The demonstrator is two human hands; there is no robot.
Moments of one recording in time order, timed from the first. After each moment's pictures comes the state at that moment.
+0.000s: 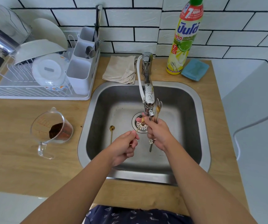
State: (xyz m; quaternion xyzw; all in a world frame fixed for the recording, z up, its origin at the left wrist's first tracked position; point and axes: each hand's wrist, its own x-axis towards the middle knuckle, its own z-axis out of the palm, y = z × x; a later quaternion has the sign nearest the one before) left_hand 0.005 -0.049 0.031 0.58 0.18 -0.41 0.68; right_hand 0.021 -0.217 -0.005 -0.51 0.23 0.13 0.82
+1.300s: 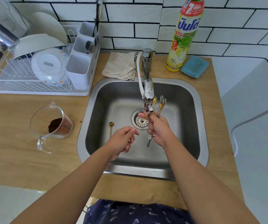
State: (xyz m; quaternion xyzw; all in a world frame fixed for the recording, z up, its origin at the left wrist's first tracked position) left_hand 0.004 -0.043 0.030 0.72 0.09 -0.36 0.59; right_hand 0.021 -0.219 -0.005 -0.48 0.26 0.12 0.83
